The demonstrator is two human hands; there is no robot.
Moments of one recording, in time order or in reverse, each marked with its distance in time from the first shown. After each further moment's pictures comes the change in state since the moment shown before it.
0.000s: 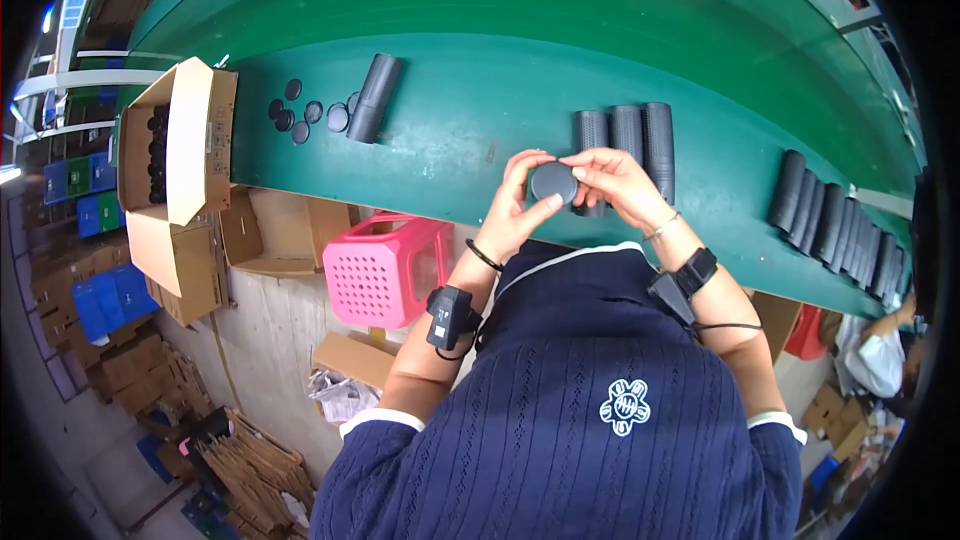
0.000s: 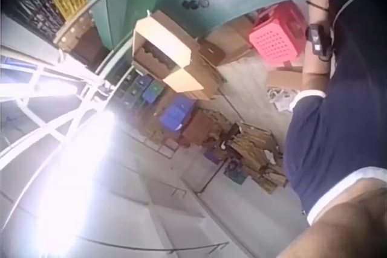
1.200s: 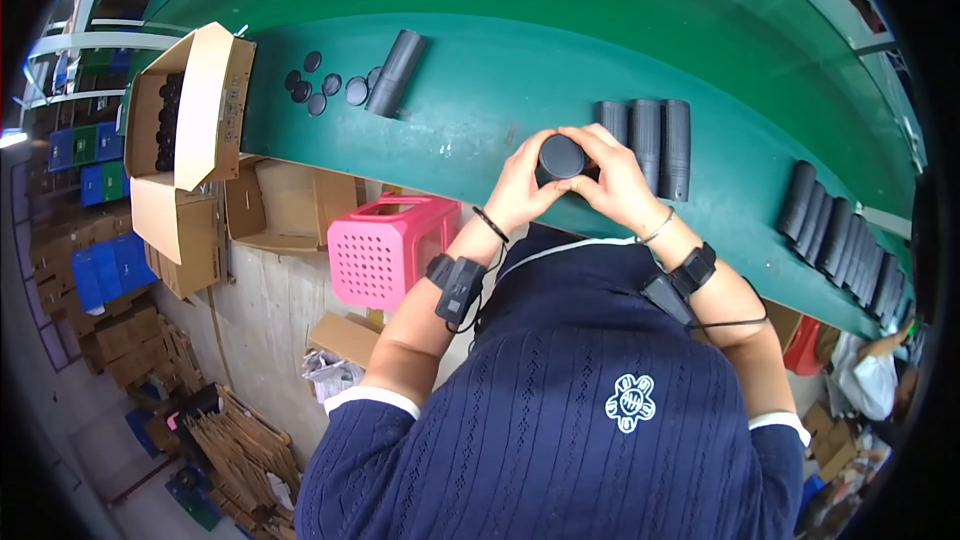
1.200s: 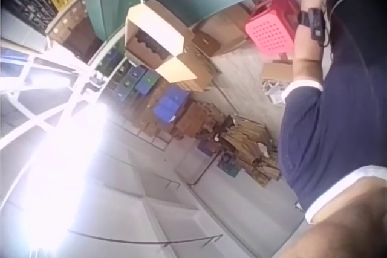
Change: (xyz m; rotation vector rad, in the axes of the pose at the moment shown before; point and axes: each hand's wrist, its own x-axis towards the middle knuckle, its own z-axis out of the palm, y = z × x) left_hand 0.005 0.003 -0.015 0.409 0.048 0.092; right_hand -0.002 -0.018 0.044 -0.893 0.106 -0.390
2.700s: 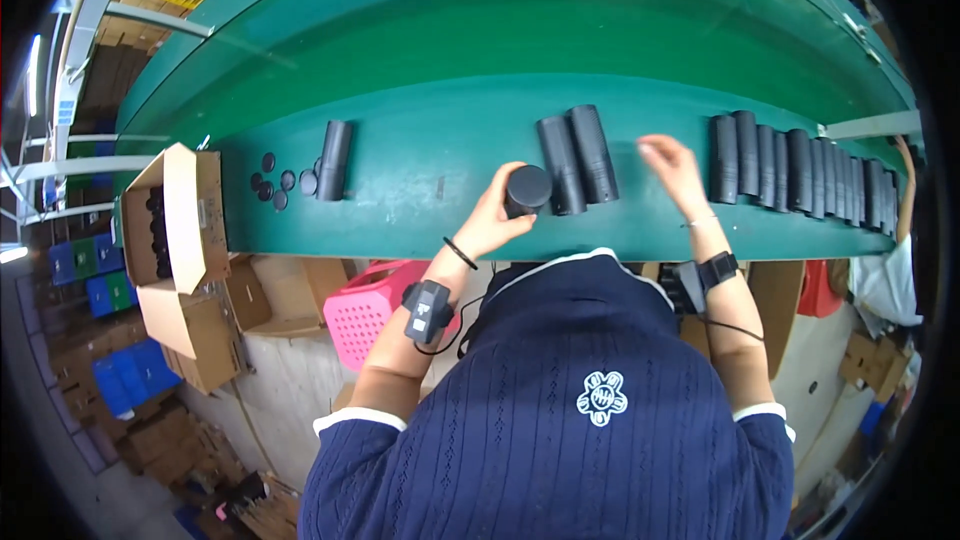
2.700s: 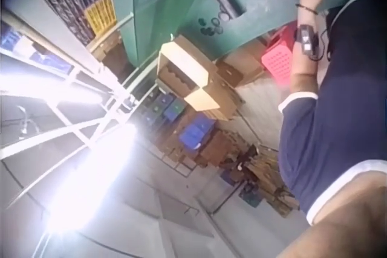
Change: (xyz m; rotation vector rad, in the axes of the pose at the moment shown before) left_hand 0.038 0.035 0.063 -0.255 -0.374 -0.154; right_hand -0.130 0.152 -0.139 0.004 0.506 0.441
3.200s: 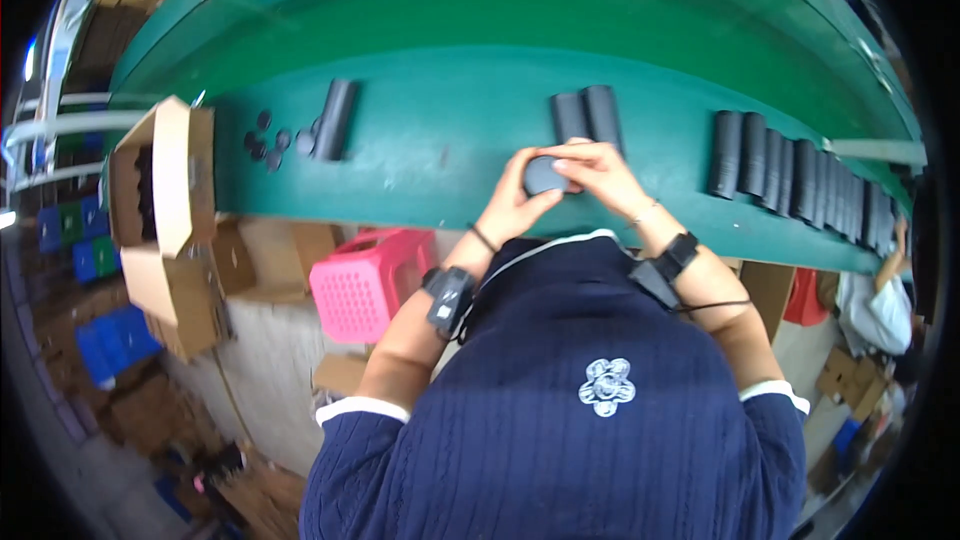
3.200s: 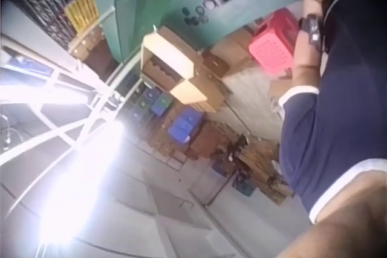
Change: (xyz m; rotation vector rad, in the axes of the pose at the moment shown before) left_hand -0.013 -0.041 0.026 -0.163 0.221 0.110; right_hand -0.021 -0.108 0.103 0.583 -0.591 -0.028
